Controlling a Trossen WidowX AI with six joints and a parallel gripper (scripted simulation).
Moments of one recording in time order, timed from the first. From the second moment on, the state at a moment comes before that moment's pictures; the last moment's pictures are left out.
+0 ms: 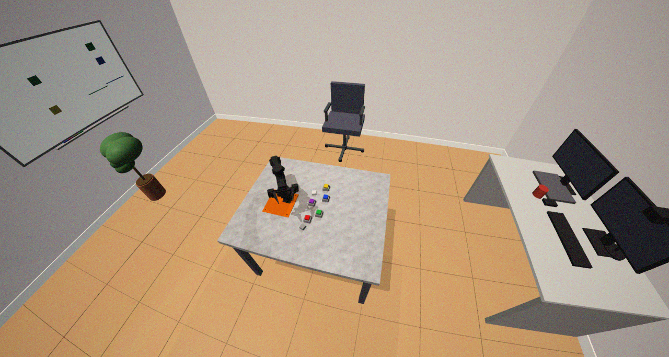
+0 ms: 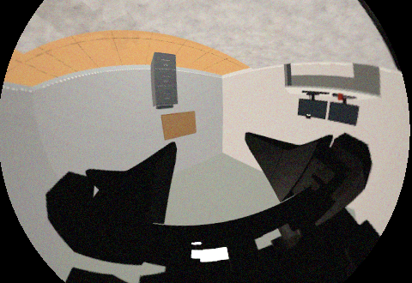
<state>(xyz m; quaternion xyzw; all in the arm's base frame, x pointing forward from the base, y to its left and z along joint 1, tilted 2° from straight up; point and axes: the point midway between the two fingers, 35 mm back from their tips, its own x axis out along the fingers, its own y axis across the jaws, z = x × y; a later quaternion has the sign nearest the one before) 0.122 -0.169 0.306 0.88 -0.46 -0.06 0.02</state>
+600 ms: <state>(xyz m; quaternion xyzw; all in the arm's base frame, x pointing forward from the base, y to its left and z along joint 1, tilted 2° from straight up) 0.184 -0.165 0.261 0.82 -0.20 -0.38 0.38</state>
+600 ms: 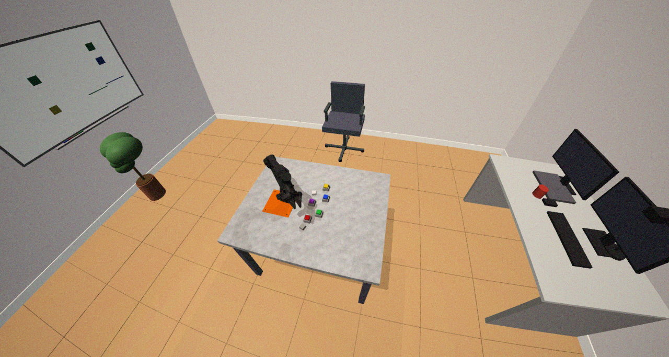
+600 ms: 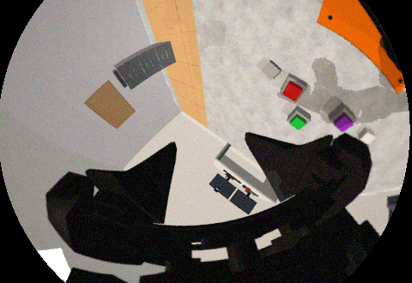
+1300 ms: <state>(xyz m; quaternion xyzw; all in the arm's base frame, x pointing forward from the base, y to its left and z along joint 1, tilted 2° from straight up) 0.247 -0.114 0.197 0.41 0.39 -0.39 0.73</state>
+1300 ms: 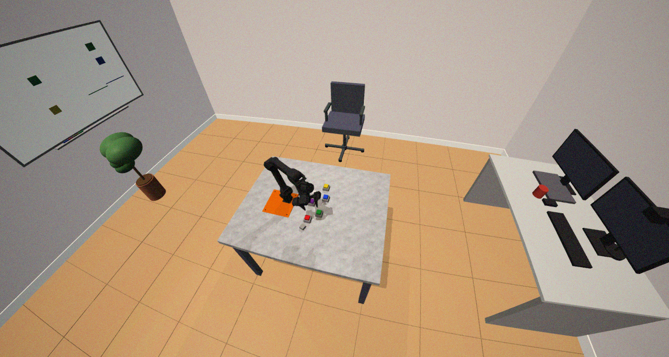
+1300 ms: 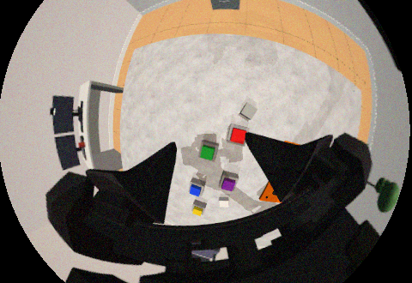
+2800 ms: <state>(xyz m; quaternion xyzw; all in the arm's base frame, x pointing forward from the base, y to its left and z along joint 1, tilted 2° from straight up) 0.279 -0.057 0.102 -0.03 0.70 0.00 0.72</state>
